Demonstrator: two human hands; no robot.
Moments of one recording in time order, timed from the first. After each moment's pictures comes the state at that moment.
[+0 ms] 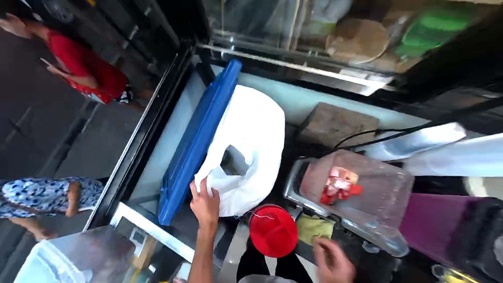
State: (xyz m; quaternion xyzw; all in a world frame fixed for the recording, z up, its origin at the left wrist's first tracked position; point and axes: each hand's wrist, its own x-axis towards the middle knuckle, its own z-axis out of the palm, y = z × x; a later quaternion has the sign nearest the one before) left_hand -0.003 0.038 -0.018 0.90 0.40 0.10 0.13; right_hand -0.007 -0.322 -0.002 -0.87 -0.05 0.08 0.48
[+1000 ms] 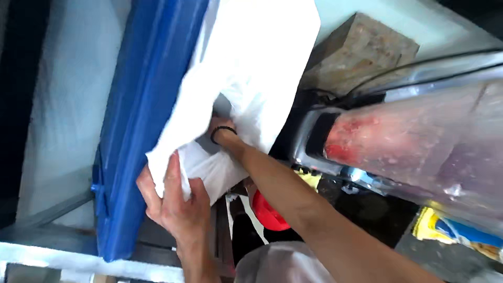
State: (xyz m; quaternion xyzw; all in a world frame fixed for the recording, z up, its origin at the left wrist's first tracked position) left_hand -0.019 0.069 -0.026 0.90 0.28 0.27 0.21; right_hand 0.154 0.046 -0.137 -0.86 -0.15 0.48 0.12
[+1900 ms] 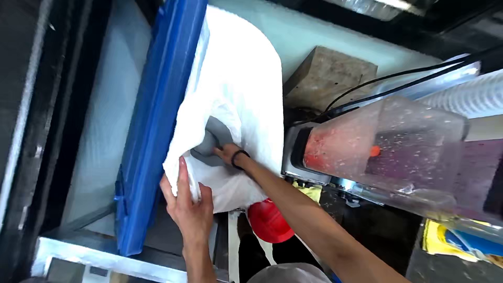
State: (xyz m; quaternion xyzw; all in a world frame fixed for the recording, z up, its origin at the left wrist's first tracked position) left_hand -0.009 0.049 -0.017 0.89 0.27 0.24 0.28; right_hand 0.159 -0.023 -0.139 -0.82 -0.16 0.52 0.18
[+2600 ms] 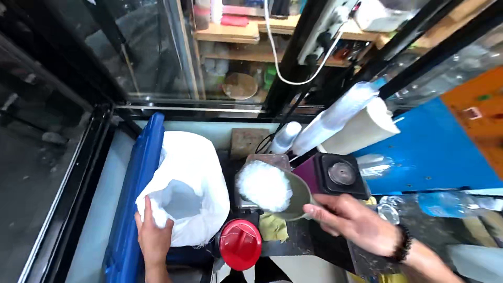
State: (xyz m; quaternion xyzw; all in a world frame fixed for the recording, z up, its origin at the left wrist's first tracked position) left_hand 0.038 0.083 0.039 0.90 0.24 0.11 0.36; right_hand 0.091 -0.347 0.233 -0.91 -0.08 0.26 0.32
